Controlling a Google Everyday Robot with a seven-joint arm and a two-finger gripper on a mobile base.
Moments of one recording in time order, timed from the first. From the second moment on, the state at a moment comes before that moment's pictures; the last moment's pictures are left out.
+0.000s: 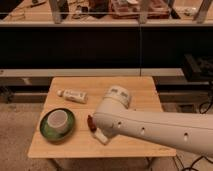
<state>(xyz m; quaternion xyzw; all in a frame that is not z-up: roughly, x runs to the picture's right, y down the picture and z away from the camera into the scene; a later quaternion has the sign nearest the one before) -0.004 0.171 0.620 -0.22 -0.09 -0.24 0.94</state>
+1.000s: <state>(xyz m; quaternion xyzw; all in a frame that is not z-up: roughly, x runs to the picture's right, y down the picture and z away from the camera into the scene) -0.020 0.060 0.711 -0.18 -0.14 -0.25 0.94</state>
